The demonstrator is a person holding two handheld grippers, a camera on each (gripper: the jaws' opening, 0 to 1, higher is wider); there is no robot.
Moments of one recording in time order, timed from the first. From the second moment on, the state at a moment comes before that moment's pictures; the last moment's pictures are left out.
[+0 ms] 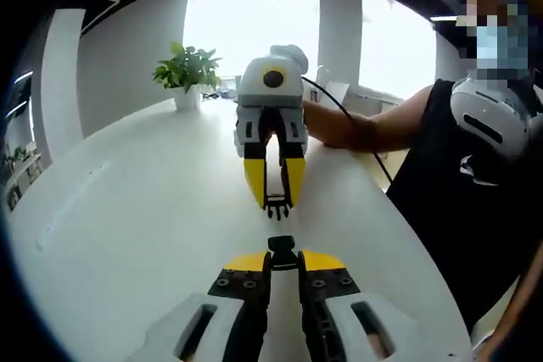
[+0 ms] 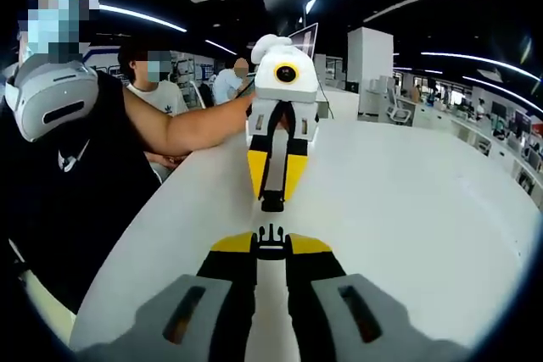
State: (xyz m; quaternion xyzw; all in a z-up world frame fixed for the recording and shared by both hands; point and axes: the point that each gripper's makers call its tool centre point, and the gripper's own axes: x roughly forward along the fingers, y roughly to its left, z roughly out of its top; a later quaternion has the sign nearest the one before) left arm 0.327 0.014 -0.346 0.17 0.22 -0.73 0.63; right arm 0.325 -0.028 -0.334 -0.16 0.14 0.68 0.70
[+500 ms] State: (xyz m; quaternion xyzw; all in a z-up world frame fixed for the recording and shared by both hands) left arm 0.327 0.009 -0.346 0.18 0.21 -0.73 0.63; right arm 0.321 -0.026 -0.332 -0.16 0.13 0.68 0.70
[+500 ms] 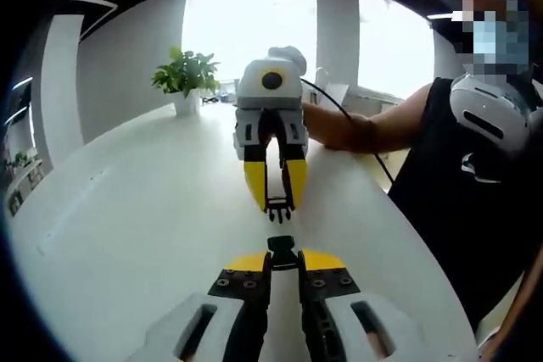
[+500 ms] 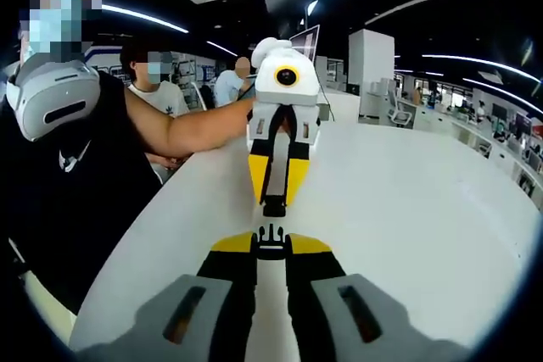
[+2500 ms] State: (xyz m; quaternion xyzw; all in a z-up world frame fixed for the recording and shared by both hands) left arm 0.326 0.007 -0.340 0.16 0.19 -0.73 0.63; right arm 0.327 -0.026 -0.327 -0.15 0.12 0.68 0.71
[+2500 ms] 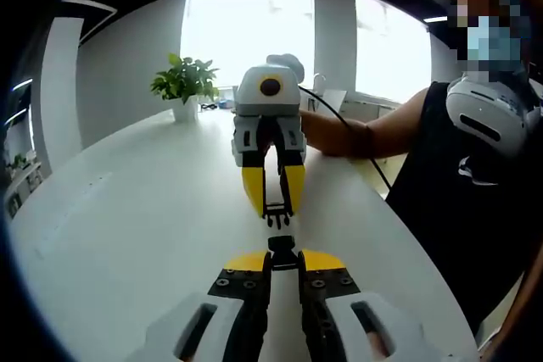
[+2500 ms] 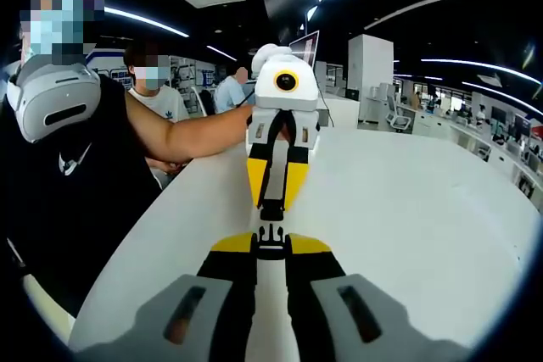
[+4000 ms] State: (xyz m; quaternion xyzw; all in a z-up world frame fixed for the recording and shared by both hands) left arm 0.327 0.002 -0.338 0.16 0.19 -0.73 0.63; right arm 0.329 -0.025 -0.326 -0.15 0.12 0.68 0.71
